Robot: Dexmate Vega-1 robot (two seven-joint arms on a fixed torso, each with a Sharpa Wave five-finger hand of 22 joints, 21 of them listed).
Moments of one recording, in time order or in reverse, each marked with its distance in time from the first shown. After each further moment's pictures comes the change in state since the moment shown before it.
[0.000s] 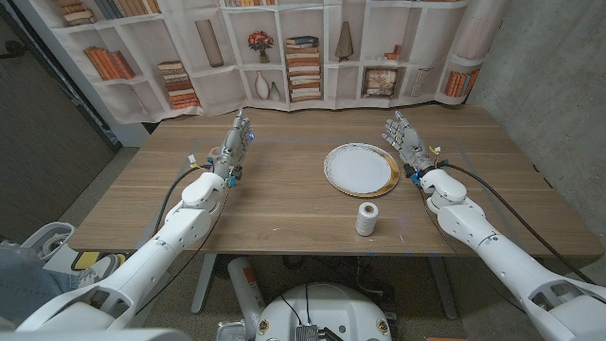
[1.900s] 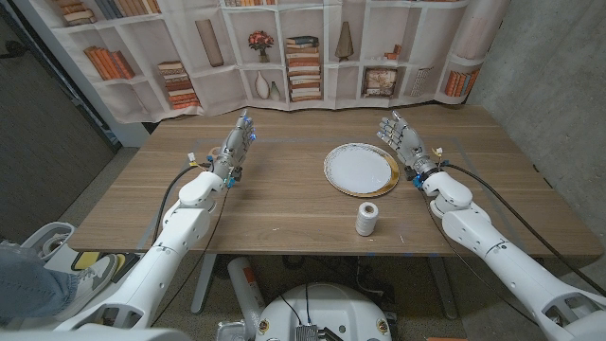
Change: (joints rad) left arm 0.065 -0.135 -0.197 -0.096 0.217 0.132 -0.114; left_hand 0.021 0.021 -0.004 -0.004 0.015 0.000 0.000 0.004 0.000 0.000 0.000 0.007 -0.003 0.000 0.000 0.004 0.000 0.000 0.000 0.000 0.000; right arm -0.084 -0.056 0.024 -0.118 0.023 0.040 0.065; right_hand 0.028 0.012 0.016 -0.017 -0.005 0.011 0.000 0.000 0.000 0.043 -0.007 0.008 0.000 0.037 -0.002 0.008 0.000 0.020 -0.002 0.000 0.004
